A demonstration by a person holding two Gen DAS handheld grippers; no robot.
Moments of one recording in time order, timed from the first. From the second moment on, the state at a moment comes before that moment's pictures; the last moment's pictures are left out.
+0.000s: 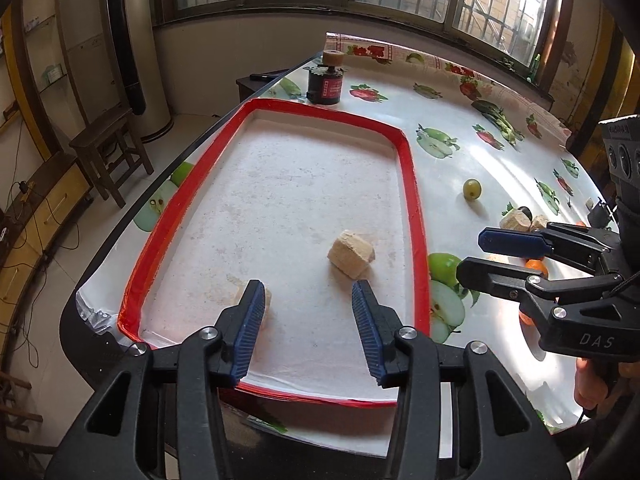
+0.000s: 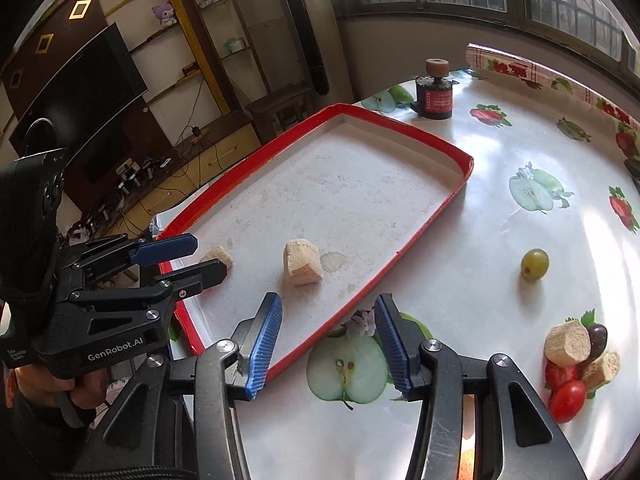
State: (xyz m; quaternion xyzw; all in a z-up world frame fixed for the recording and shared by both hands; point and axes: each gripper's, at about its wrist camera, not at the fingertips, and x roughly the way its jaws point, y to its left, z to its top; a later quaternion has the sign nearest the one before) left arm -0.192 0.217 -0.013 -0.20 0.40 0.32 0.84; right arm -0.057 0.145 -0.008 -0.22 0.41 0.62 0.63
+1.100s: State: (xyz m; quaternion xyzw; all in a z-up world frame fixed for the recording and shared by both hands) left arm -0.076 0.086 -0.029 -0.15 0.46 0.15 0.86; right arm 0.069 -0.019 -0.021 -0.13 0.45 0.50 0.73
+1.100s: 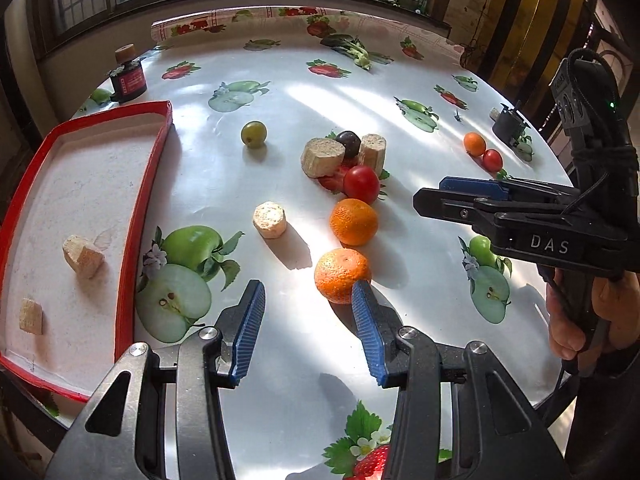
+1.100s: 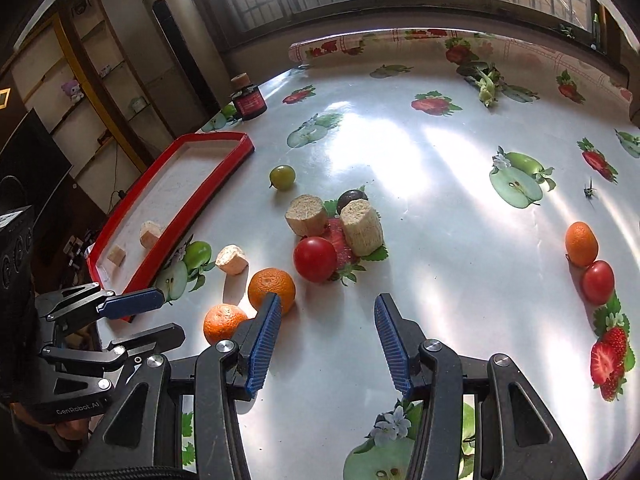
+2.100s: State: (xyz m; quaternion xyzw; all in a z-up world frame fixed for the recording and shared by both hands) left arm -0.064 0.099 -0.035 -0.18 0.44 0.13 0.87; right arm 0.110 0.014 -0.037 -0.08 0.45 0.47 0.75
